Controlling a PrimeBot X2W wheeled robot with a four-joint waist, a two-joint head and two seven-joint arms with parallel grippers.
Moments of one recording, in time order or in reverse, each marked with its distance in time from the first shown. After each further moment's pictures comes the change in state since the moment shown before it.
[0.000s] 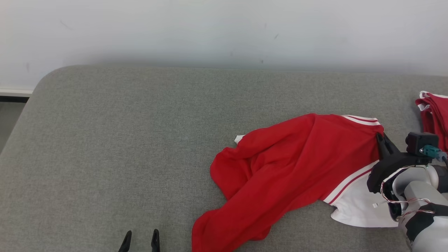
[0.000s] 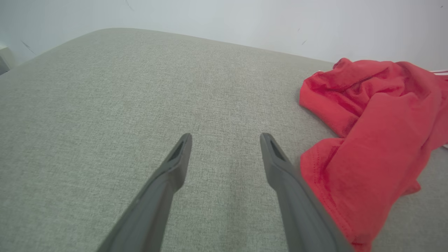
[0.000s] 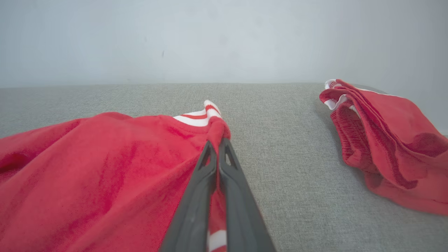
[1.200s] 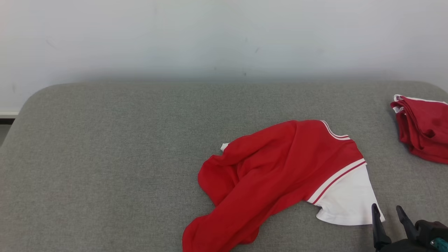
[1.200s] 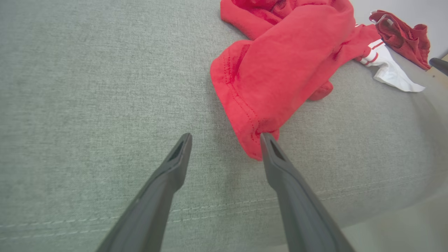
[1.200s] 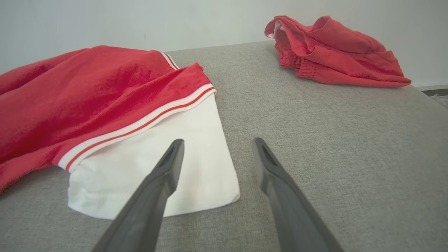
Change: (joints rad) left arm 0.079 0.017 -0.186 0.128 -0.049 -0.077 0.000; right arm 0.599 0.109 -0.321 -0.539 -0.132 0.000 -0.004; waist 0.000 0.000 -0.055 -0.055
